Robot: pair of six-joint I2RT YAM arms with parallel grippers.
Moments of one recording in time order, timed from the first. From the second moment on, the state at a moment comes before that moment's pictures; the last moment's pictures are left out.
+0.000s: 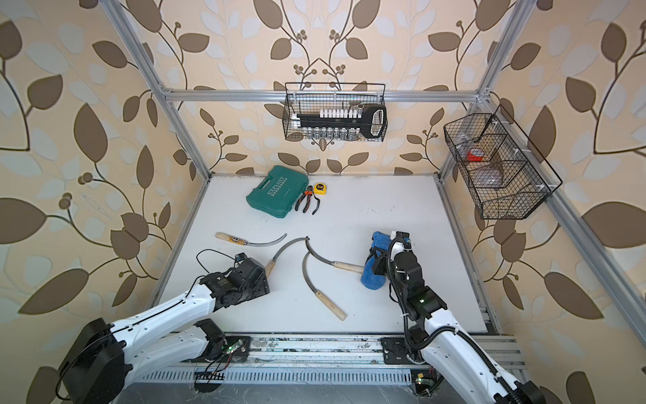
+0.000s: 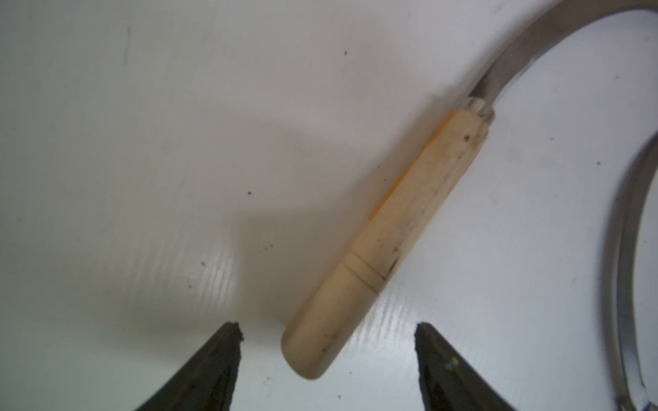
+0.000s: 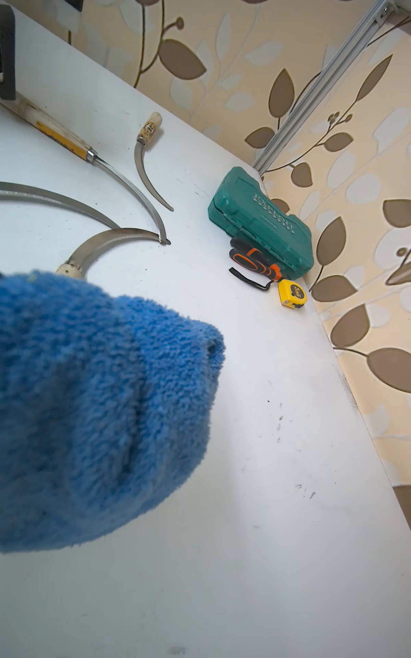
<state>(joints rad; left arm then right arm) -0.65 1.03 0.45 -0.64 -0.23 -0.97 0.38 0.69 0.30 -0.01 0.10 0.54</state>
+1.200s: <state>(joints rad) -0.84 1.26 0.51 -0.50 -0.29 -0.98 0.38 0.72 0.31 -0.04 0.10 0.55</state>
